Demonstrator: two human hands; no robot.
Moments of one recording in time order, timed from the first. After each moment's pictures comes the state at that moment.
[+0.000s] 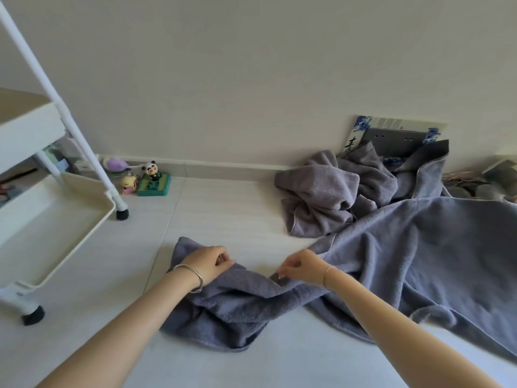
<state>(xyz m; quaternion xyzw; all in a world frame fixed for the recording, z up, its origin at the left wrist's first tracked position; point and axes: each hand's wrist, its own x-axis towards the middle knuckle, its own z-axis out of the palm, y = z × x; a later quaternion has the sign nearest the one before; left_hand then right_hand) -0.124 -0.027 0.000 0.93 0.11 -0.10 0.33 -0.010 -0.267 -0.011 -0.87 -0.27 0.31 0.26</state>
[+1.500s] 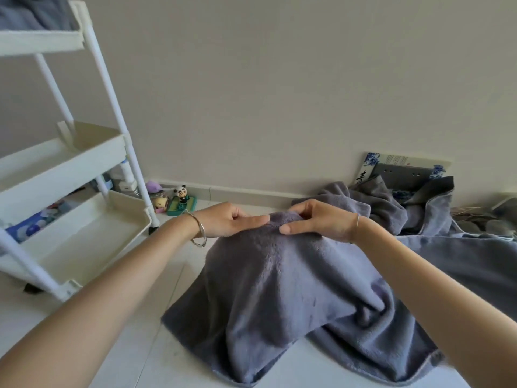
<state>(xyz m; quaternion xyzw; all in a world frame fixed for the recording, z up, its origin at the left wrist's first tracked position) -0.125 -0.012 0.175 0.92 0.01 -0.12 0.38 -0.025 -0.223 0.185 -0.71 -0.38 0.39 0.45</state>
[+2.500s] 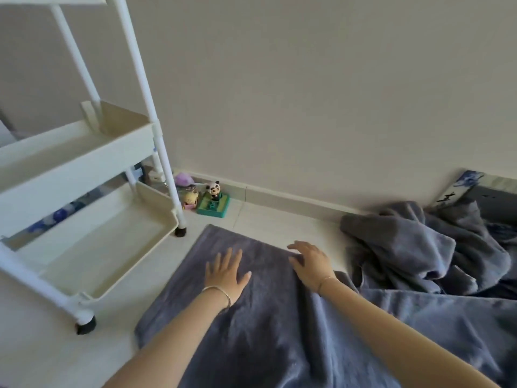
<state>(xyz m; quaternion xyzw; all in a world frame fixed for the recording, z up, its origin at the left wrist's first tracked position) -0.096 0.065 -0.051 0.93 0.28 -0.15 0.16 0.044 -0.101 -0.016 -0.91 -0.34 0.14 0.20</state>
